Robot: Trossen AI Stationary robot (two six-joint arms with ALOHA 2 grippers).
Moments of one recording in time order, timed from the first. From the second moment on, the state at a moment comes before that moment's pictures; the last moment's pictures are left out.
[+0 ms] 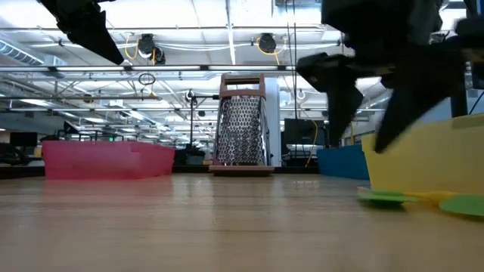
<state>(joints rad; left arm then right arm) -0.27 0.91 0.87 -0.93 -0.67 -0.53 0.43 1.74 1.09 -0.42 0.10 -0.16</state>
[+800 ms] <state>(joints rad) -0.27 0.91 0.87 -0.93 -0.68 -0.53 0.41 1.82 1.09 -0.46 -0.06 -0.30</state>
